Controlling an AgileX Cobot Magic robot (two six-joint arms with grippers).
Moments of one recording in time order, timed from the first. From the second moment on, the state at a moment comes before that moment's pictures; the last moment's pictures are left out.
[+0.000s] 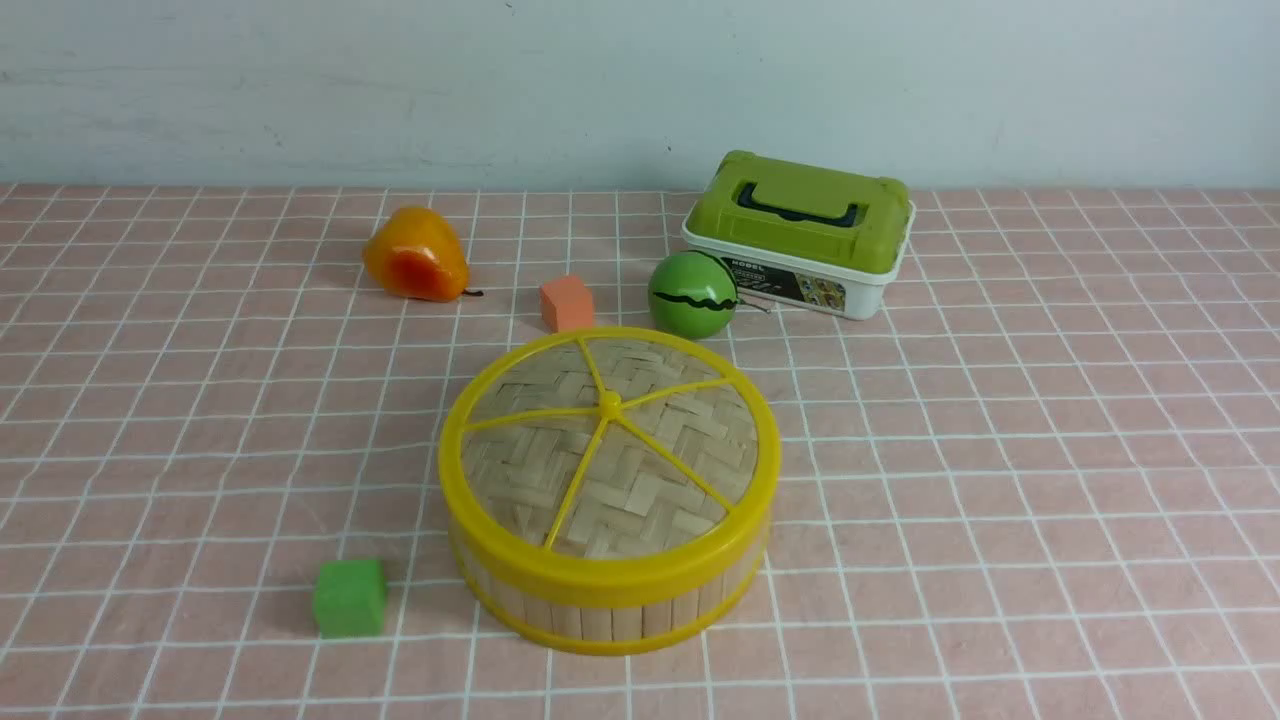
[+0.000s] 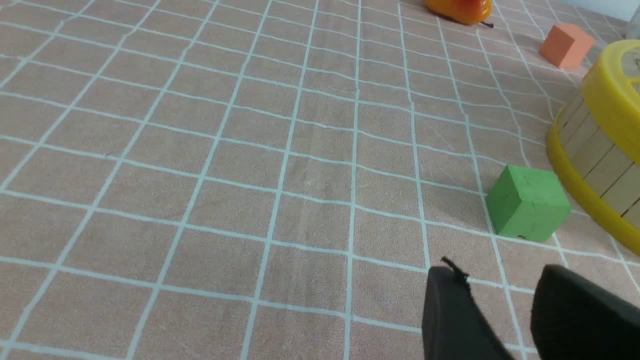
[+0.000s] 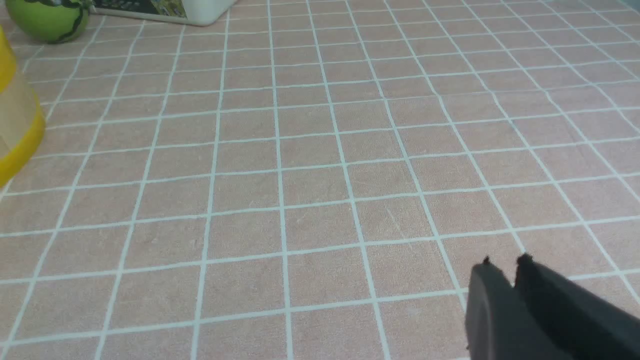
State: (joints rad) right arm -0.05 -0.01 0.02 -0.05 0.38 0.15; left arm 0.04 -0.01 0.03 -0.03 0.36 -0.23
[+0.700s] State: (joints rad) right arm -0.05 -0.01 0.02 -0.05 0.38 0.15; left arm 0.04 -0.01 0.03 -0.03 0.36 -0.23
